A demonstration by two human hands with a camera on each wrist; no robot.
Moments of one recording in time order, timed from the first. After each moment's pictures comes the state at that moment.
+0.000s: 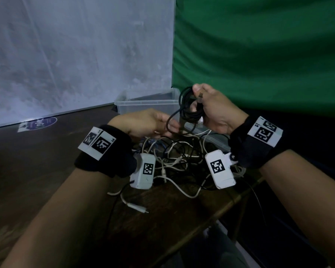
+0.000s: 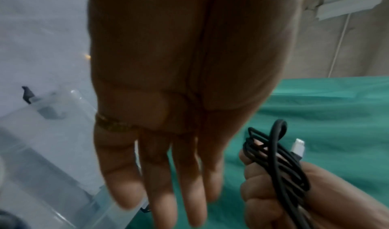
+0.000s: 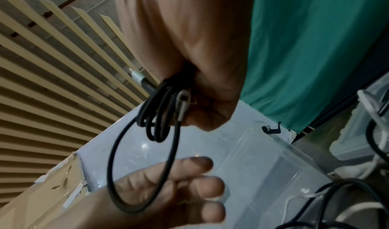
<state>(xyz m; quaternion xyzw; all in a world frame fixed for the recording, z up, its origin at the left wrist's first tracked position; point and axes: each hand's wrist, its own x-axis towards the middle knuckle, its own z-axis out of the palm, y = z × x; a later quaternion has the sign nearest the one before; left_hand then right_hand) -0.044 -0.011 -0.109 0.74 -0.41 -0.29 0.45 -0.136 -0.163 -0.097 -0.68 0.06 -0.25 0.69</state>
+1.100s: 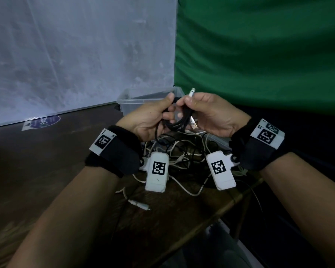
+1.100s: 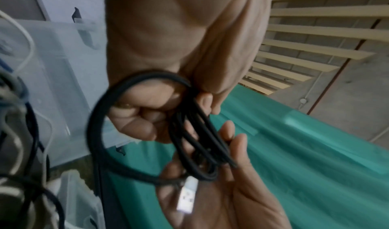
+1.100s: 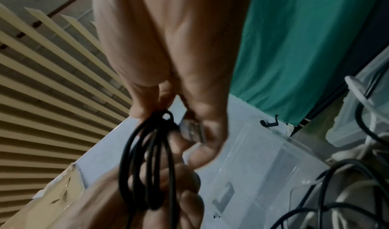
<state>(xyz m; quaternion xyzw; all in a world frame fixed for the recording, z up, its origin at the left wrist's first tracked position) -0.056 -0.021 -0.105 0.58 -0.27 -0.36 0.68 -0.149 -0.160 -0.106 -0.67 -0.08 -0.09 0.73</state>
